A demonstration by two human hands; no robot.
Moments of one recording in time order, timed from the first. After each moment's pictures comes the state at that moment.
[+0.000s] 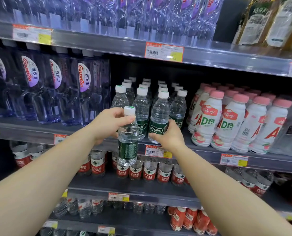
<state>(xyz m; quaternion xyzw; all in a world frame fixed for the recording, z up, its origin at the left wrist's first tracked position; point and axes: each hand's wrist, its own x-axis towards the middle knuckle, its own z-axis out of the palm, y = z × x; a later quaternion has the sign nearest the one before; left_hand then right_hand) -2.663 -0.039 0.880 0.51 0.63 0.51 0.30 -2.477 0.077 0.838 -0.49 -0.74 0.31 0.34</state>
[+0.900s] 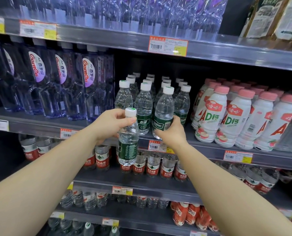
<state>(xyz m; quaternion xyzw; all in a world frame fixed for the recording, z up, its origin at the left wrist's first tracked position) -2.664 -0.048 0.867 0.51 0.65 0.49 0.29 -2.481 0.073 0.833 -0.52 -0.72 0.32 0.35</state>
